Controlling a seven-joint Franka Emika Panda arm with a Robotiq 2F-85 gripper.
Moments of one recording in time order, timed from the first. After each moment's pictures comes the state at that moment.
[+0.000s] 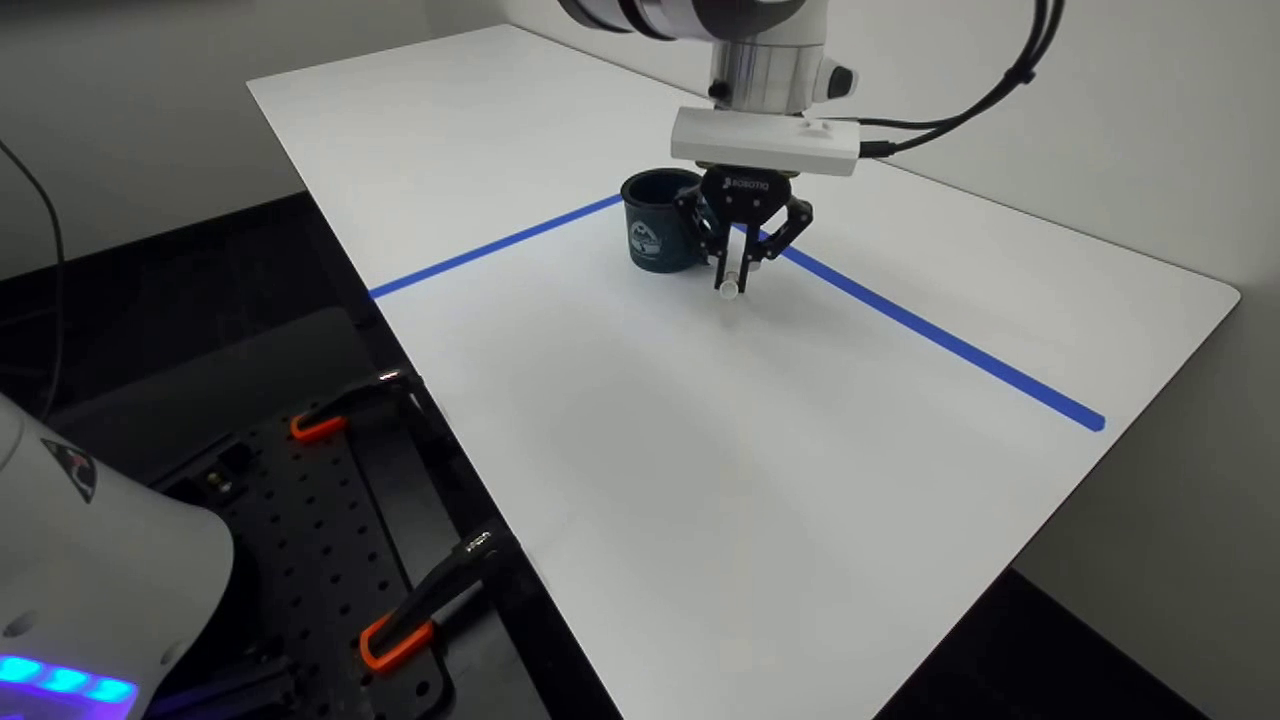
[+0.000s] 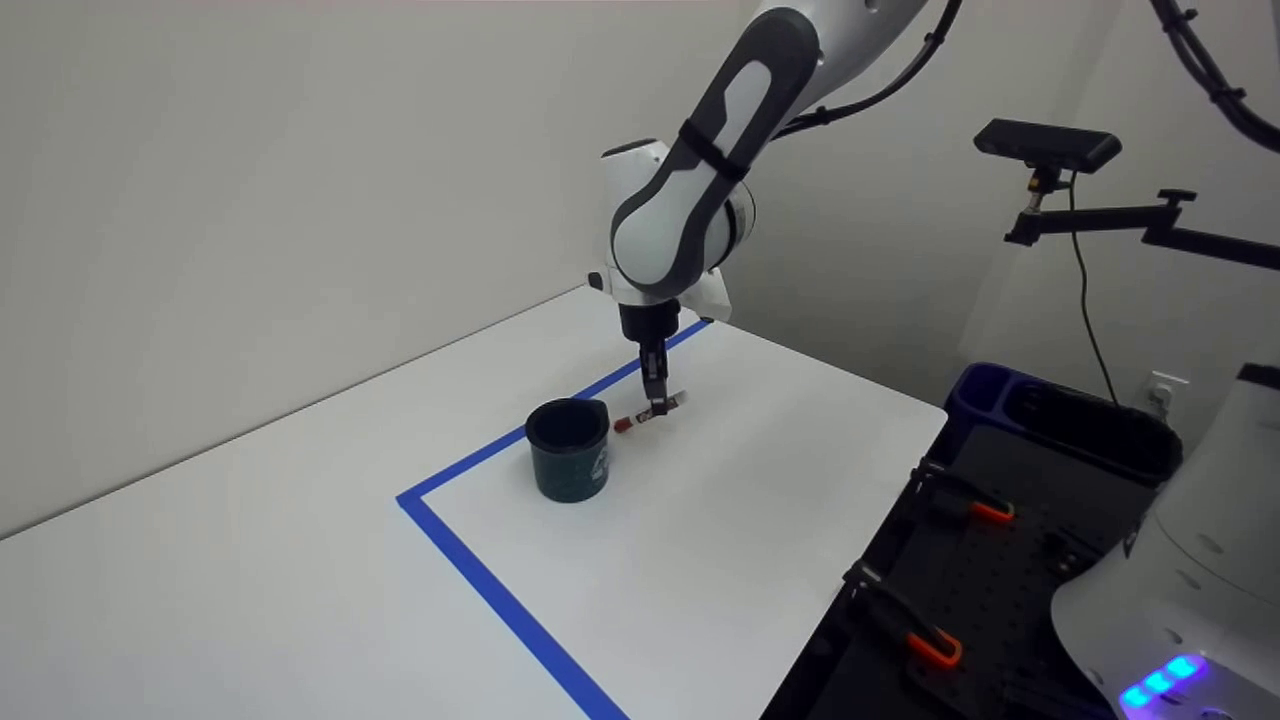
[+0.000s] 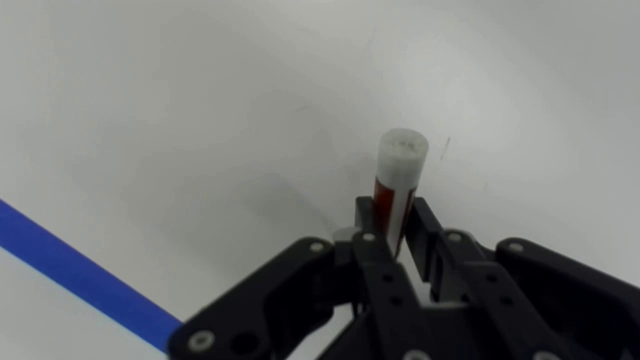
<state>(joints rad) -0.07 0.51 0.08 -2.12 -0.14 2.52 -0.59</state>
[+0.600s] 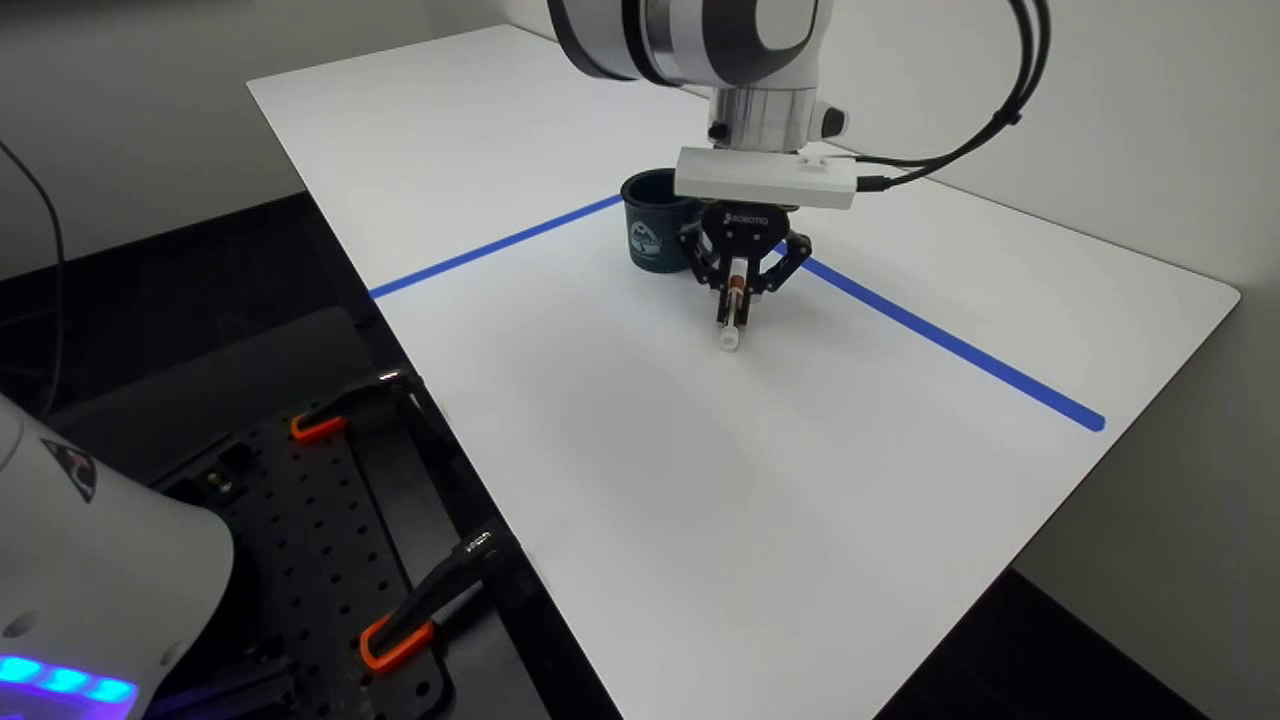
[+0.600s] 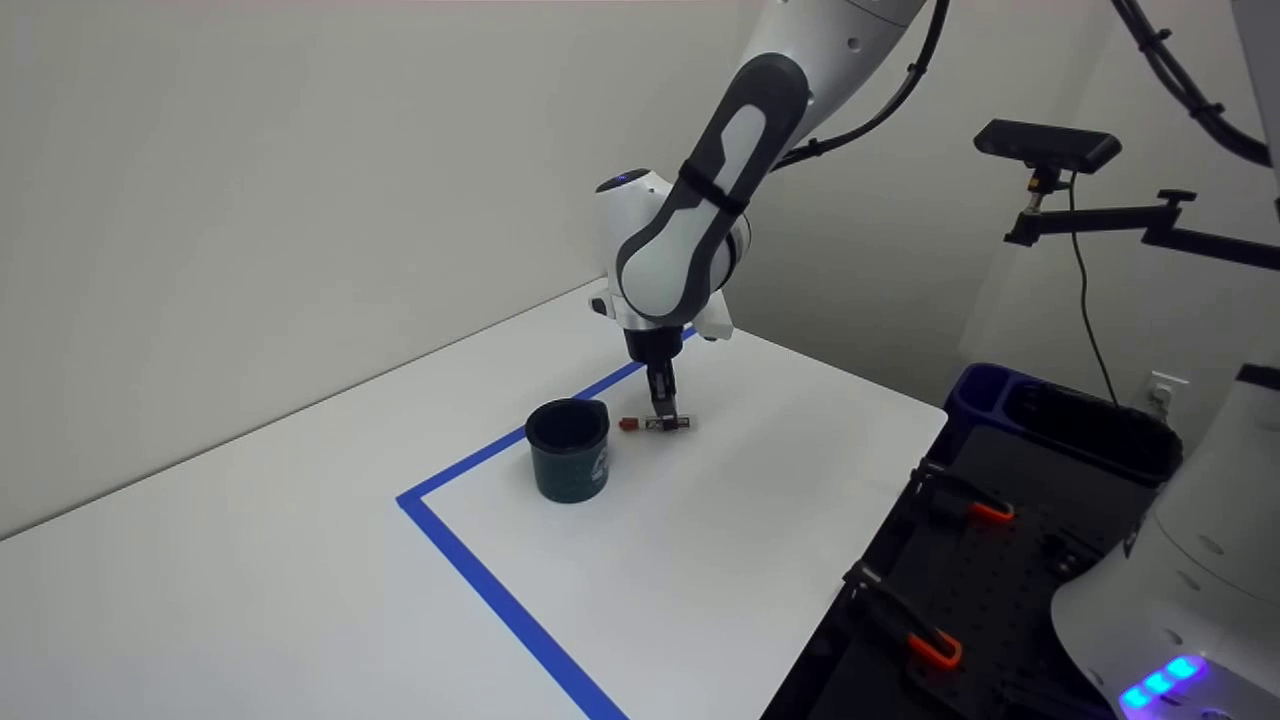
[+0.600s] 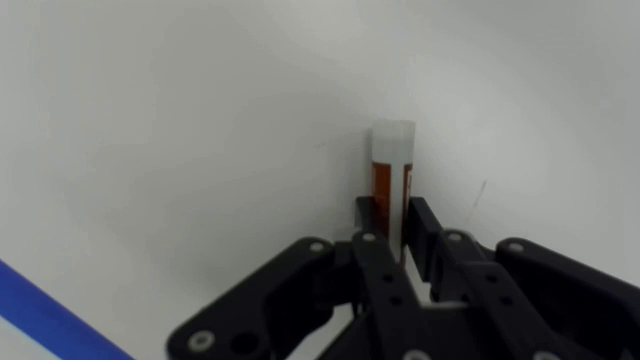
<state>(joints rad) -0.06 0.59 0.05 -2.09 -0.24 2.52 -0.54</state>
